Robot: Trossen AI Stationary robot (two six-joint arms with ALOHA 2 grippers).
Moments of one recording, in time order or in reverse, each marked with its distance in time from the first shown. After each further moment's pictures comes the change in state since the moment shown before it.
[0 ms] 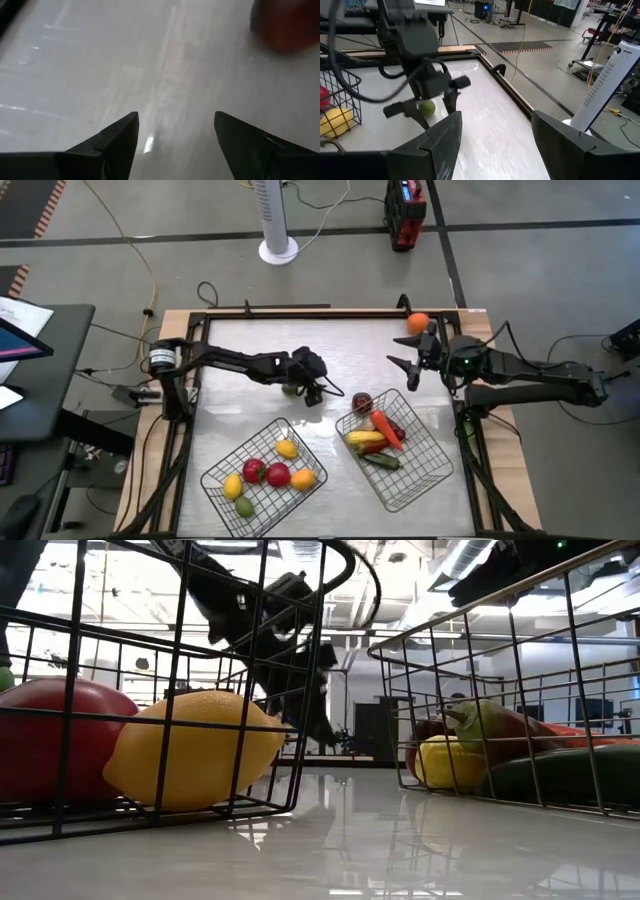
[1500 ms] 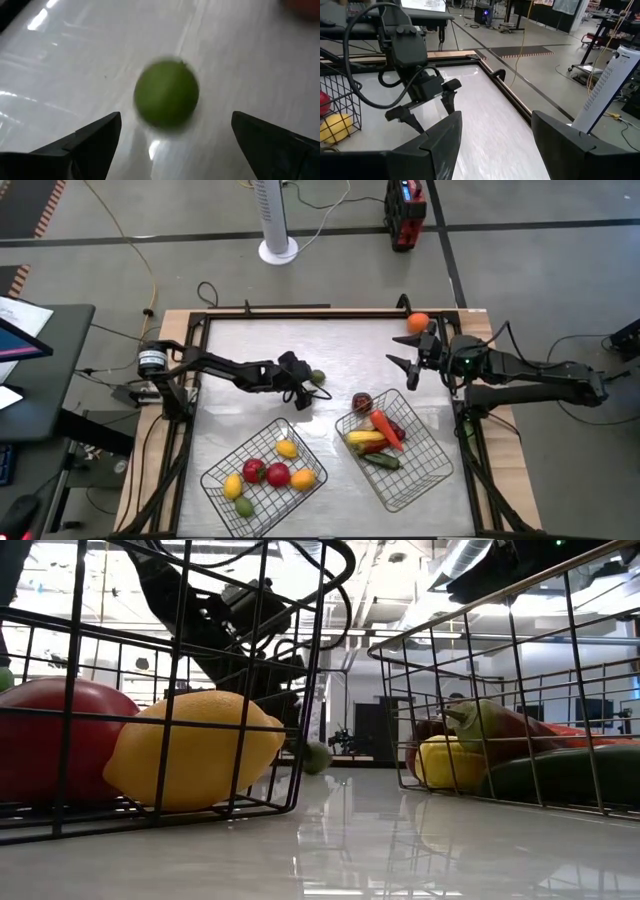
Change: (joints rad) left arm -0.020 -0.080 -0.237 0.204 -0.095 -0.076; right arm 0.002 0.001 0.000 0.030 0.000 -0.006
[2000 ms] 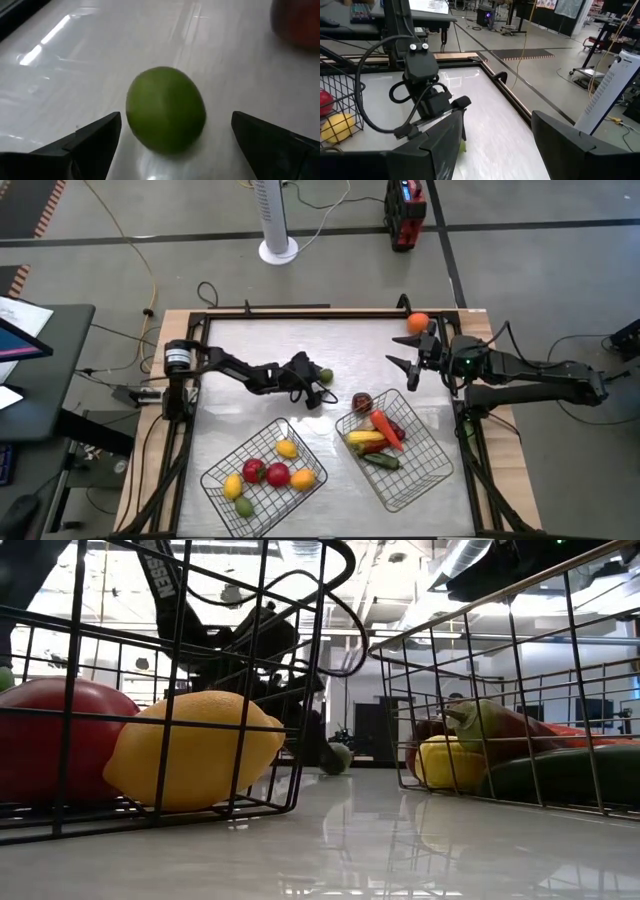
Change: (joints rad) left arm 0.031 0.194 0.008 0.372 0.067 0.087; right arm 0.011 0.000 0.000 0.010 -0.001 -0.015
